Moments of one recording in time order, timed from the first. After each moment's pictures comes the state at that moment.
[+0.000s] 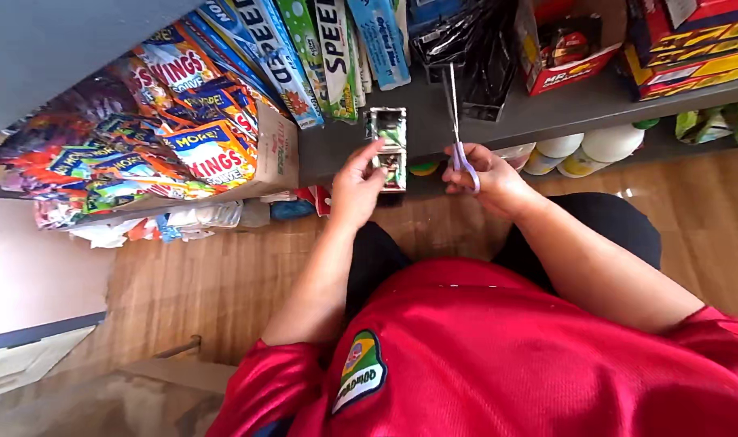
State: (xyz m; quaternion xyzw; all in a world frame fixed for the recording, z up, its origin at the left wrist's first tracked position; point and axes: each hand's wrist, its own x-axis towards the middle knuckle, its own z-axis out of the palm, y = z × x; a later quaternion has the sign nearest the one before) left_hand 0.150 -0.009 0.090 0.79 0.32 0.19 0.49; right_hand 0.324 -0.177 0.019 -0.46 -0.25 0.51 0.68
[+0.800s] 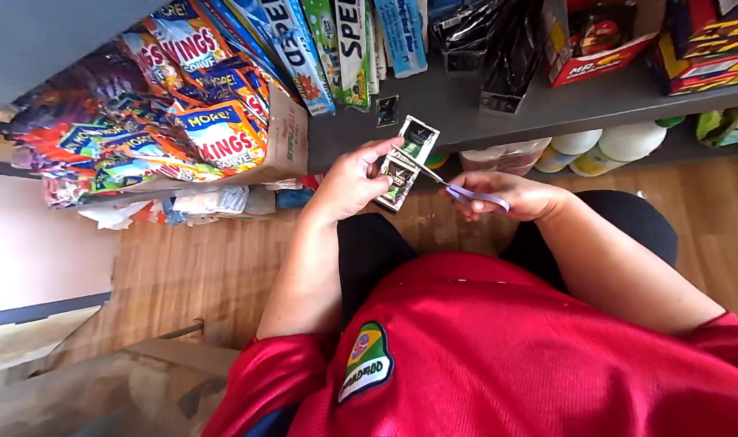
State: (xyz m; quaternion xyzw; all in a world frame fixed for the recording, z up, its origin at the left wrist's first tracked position) left_hand 0.131 0.001 0.134 0.81 0.23 0.05 0.54; right_hand 0.333 -0.189 0.019 -0.37 -0.41 0.66 0.52
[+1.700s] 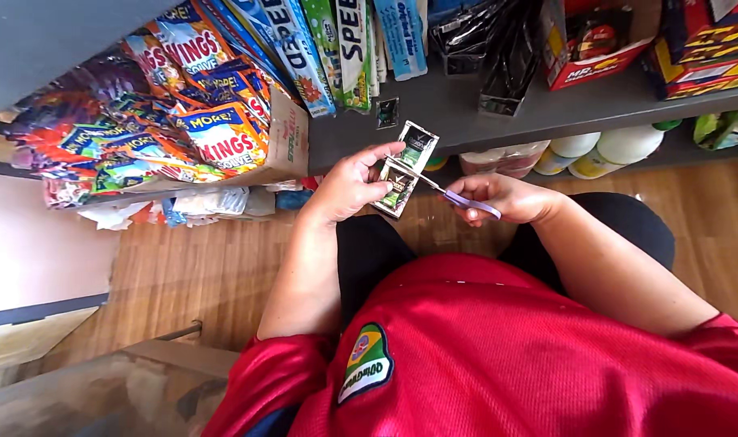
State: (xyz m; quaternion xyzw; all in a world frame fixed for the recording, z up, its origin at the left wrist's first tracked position) left_hand 0.126 0.007 0.130 0.76 0.18 0.04 0.62; right_hand 0.328 -0.190 0.016 -0.37 -0.42 0.64 0.53
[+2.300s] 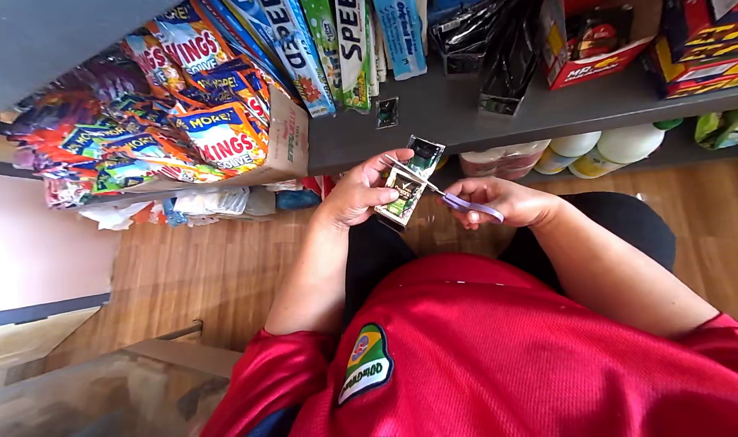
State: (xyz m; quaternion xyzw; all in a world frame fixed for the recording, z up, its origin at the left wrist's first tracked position) left_hand 0.124 0.006 0.101 0.60 0.14 0.02 0.79; right_hand 0.323 -0.190 0.011 -0.34 -0.43 0.64 0.54
